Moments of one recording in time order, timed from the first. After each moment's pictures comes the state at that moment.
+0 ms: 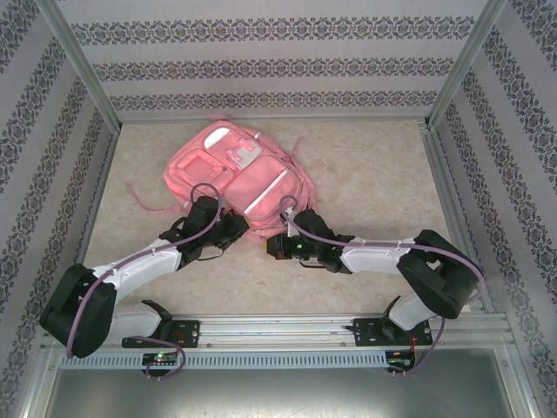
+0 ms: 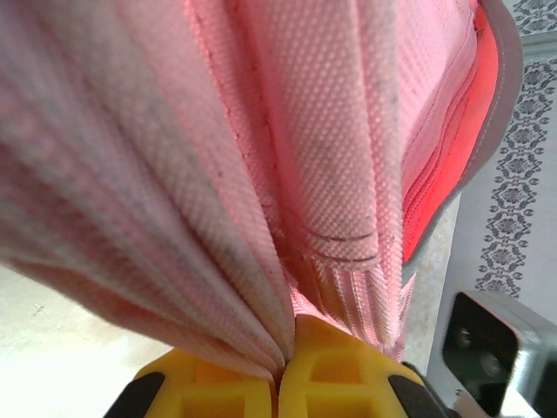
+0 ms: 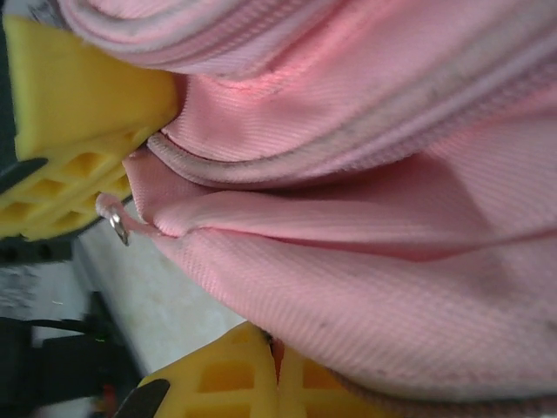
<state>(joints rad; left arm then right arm) -0.51 1.25 0.56 0.03 0.24 -1.16 0.81 1.54 0.57 0.37 -0.38 0.89</state>
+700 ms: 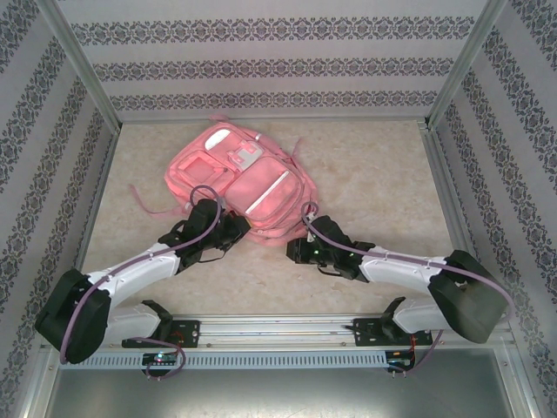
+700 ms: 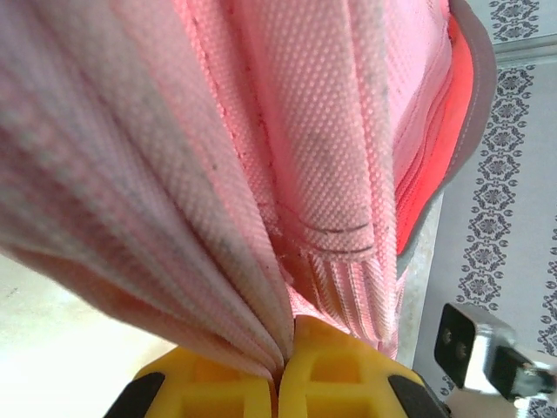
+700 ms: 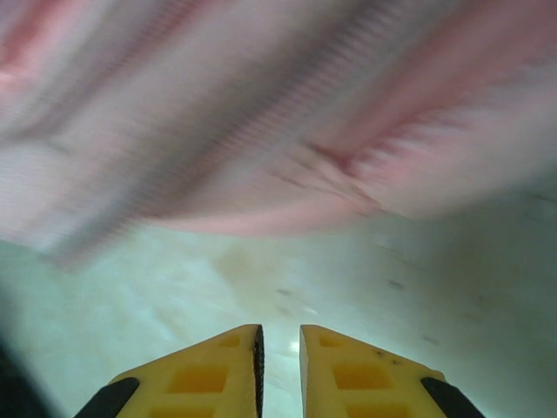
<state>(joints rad) -0.55 1.20 0.56 0.01 0.20 -1.19 0.79 1.30 0.49 0.03 -0.15 0.81</state>
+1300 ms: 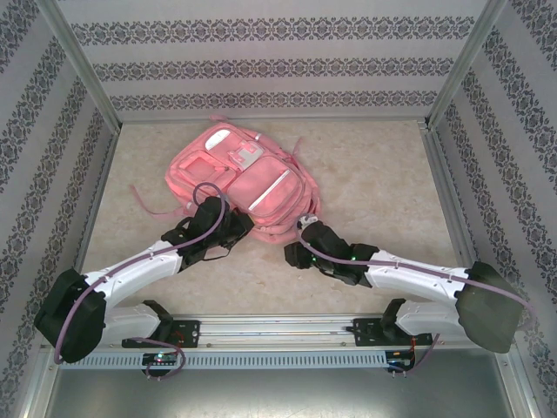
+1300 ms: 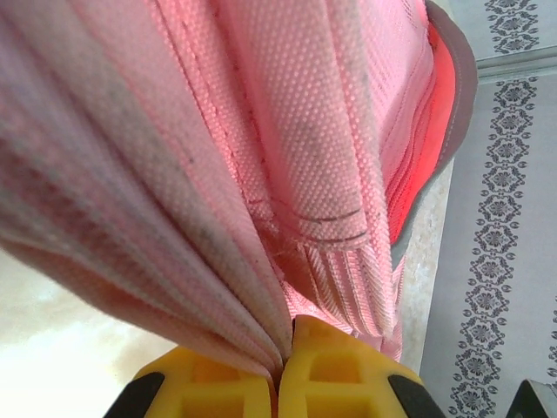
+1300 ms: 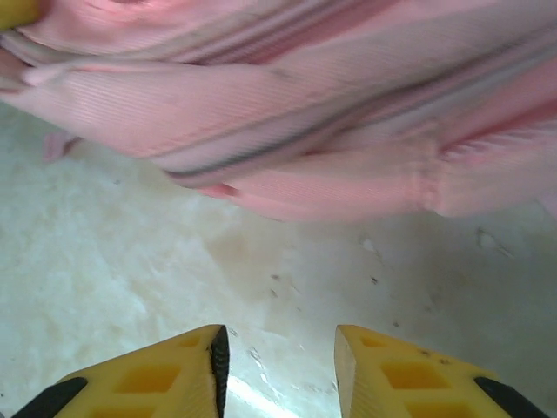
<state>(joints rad) -0.62 1.20 0.64 -0.06 0.10 -1.21 0.94 1.20 0.58 -0.13 0.07 0.64</state>
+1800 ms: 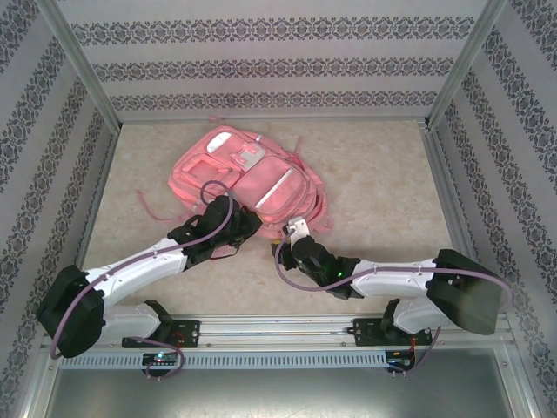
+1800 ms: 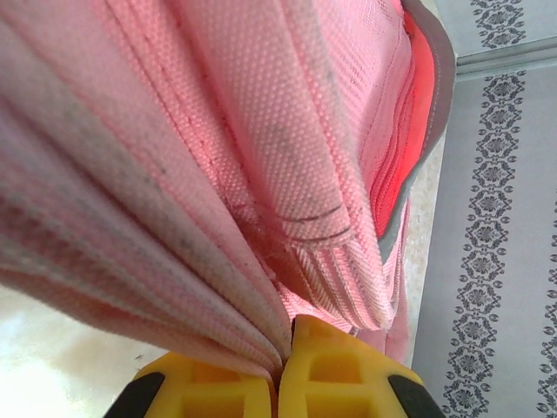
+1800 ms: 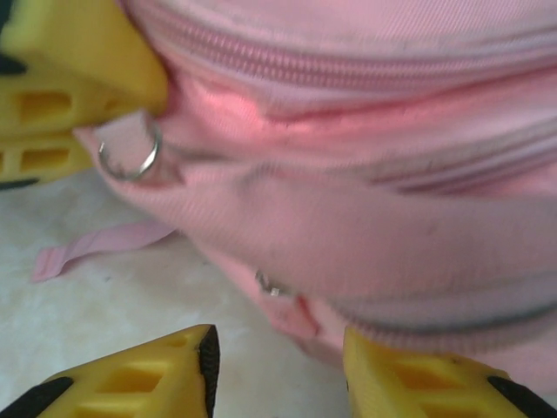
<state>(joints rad) -0.70 1.24 0.71 -0.10 0.03 -1.25 1.06 1.36 0.47 0.36 0.40 0.43</state>
